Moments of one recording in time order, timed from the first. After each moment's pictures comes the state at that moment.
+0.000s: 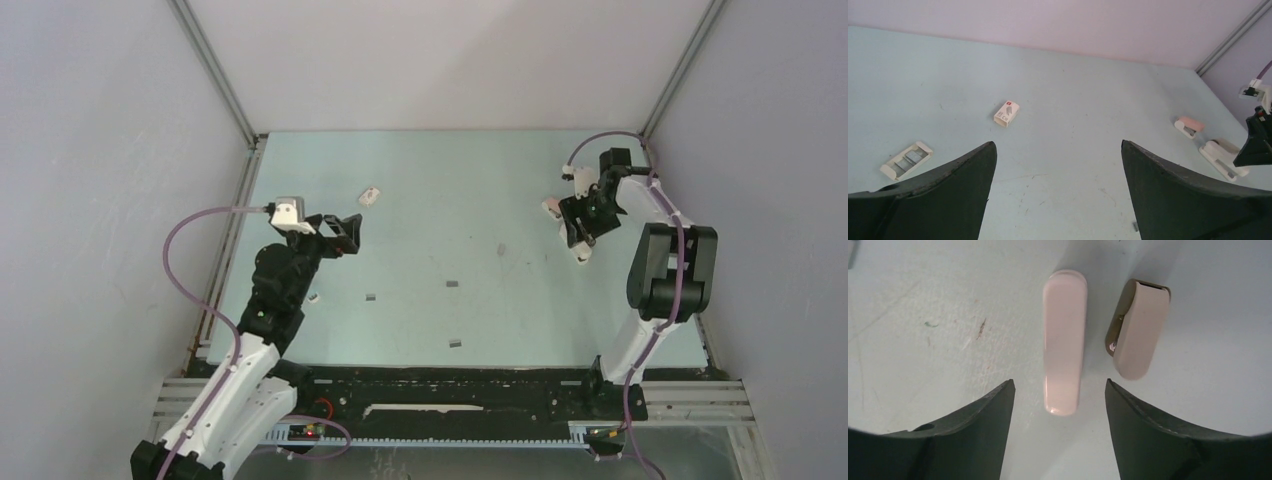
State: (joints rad) left arm -0.30 0.69 0.48 0.20 -0.07 -0.29; right arm -0.09 1.85 1.38 -0.84 -0.20 -0.47
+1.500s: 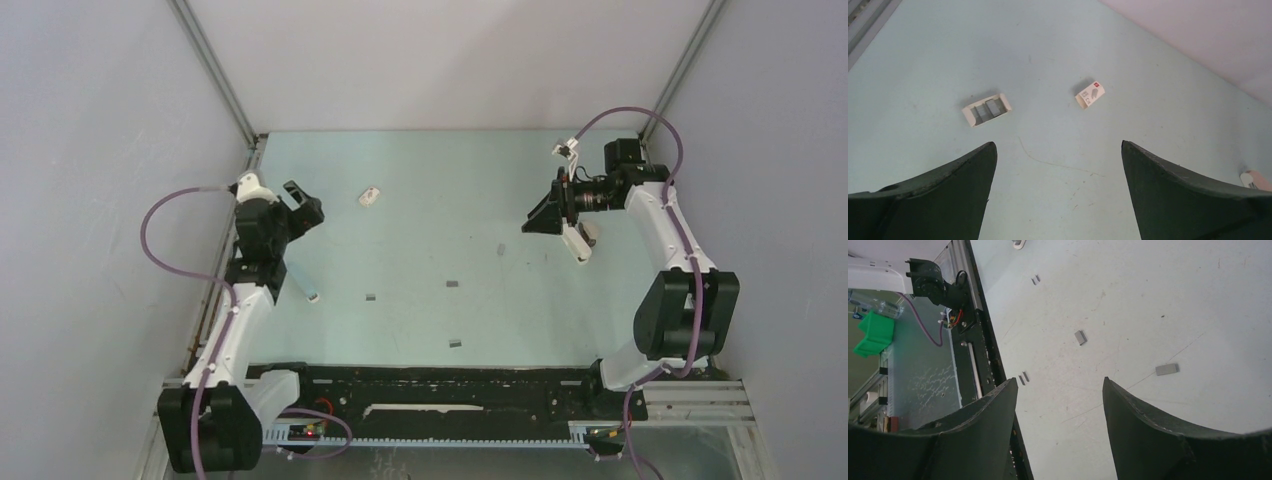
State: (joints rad) left arm 0.03 0.99 0.69 -0.03 -0.04 -0.45; right arm -0.04 1.57 1.38 -0.98 -1.18 -0.59
